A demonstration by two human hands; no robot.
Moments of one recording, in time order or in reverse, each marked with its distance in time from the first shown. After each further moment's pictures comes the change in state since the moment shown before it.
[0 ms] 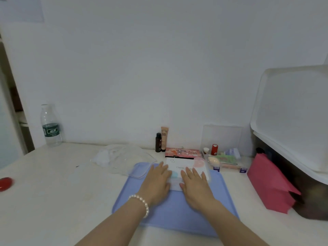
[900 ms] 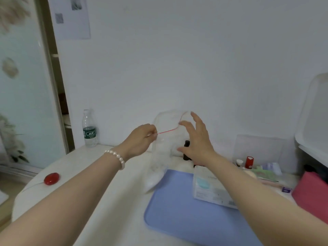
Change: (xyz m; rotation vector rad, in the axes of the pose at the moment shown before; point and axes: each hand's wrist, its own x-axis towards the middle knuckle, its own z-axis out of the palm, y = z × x) left_hand -0.012 -0.104 -0.174 -0.332 0.322 -0.123; right_hand 0.076 -0.091 -0.125 0.386 0.534 -0.385
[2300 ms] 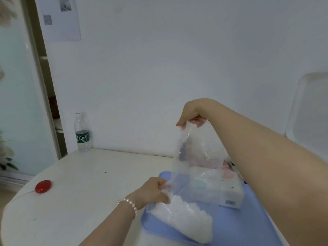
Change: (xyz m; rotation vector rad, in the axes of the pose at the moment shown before) left_hand -0.072 -0.015 0.109 -0.555 -0.470 -0.517; right_hand 0.098 -0.035 -0.084 -0.088 -0.699 0.530
